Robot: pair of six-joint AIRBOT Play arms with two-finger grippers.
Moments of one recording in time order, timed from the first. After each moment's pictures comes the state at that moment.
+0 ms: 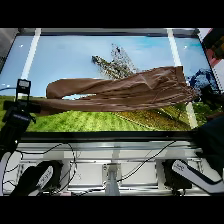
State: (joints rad) left arm 0.07 -0.82 0.57 2.43 -0.56 -1.89; right arm -0.60 -1.10 0.84 -1.17 0.65 1.67
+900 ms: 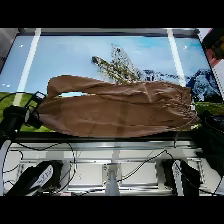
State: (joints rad) left arm 0.11 -0.95 0.61 2.08 -1.03 -1.15; right arm -0.60 -0.55 0.58 -1.48 1.02 1.76
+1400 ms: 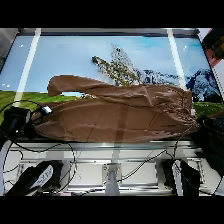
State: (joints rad) left arm 0.12 -0.94 0.60 2.08 -1.23 -0.80; right arm -0.60 -0.54 0.58 -1.56 1.12 1.73
